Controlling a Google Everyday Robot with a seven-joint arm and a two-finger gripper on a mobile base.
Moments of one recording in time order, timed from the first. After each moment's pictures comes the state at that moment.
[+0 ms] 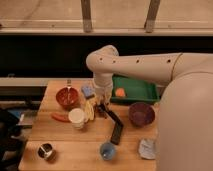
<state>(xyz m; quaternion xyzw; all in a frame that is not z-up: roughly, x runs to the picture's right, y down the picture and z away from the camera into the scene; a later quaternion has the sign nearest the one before) -0.003 0.058 0.728 -0.29 0.20 0.59 0.73</state>
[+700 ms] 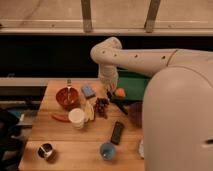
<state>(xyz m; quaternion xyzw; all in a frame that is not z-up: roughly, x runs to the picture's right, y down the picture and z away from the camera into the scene) 0.042 -0.009 0.776 -0.20 0.22 0.64 0.71</state>
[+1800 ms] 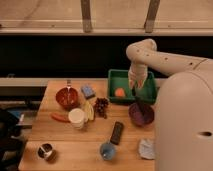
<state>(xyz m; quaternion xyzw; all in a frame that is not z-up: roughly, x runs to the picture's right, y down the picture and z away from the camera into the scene) 0.201 -0.010 0.810 -0.16 0.26 0.77 0.57</state>
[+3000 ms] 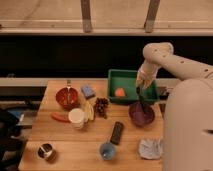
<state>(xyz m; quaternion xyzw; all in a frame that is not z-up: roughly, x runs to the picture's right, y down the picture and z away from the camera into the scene) 0.230 -0.019 0.834 -0.19 0.21 0.80 0.53</state>
